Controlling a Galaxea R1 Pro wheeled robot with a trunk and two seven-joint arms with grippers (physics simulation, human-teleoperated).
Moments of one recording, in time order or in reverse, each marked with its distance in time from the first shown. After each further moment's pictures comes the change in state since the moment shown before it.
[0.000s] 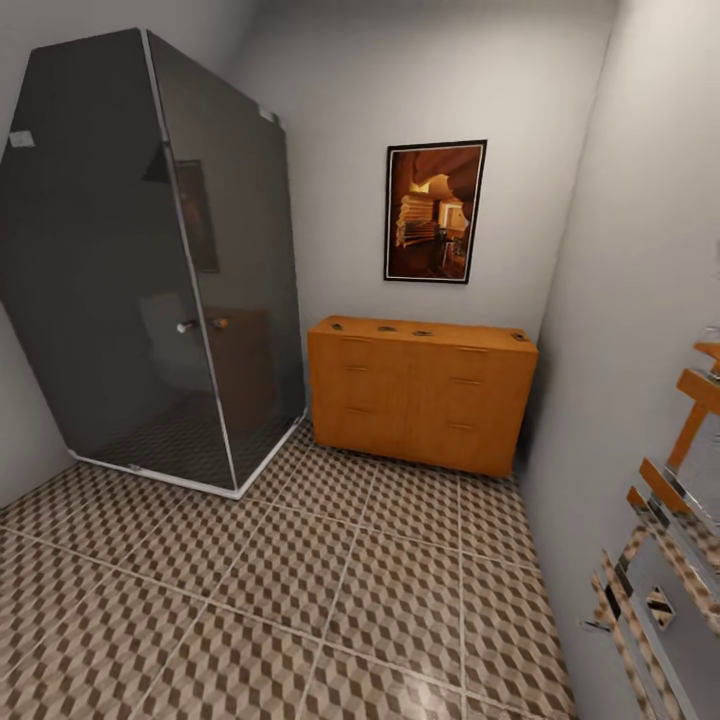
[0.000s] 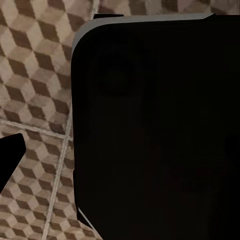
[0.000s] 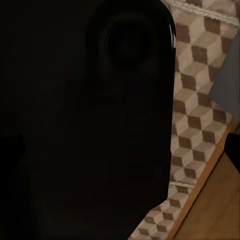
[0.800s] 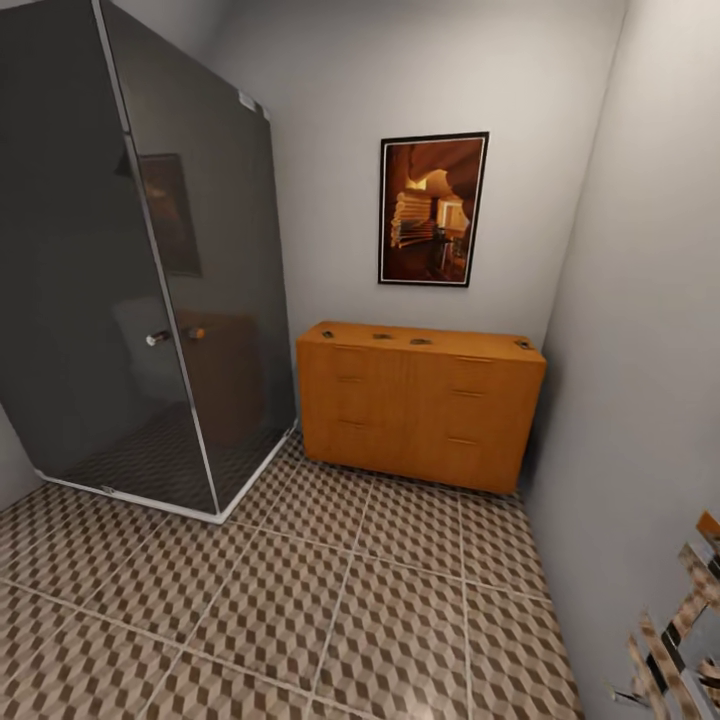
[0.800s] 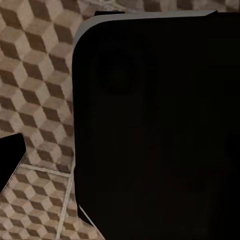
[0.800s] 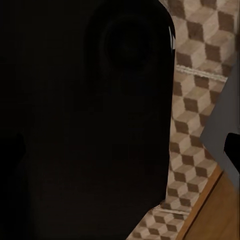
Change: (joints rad) left arm 0.000 0.000 -0.001 0.000 0.003 0.008 0.003; right arm 0.000 0.000 0.004 0.000 0.008 -0.002 -0.003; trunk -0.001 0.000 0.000
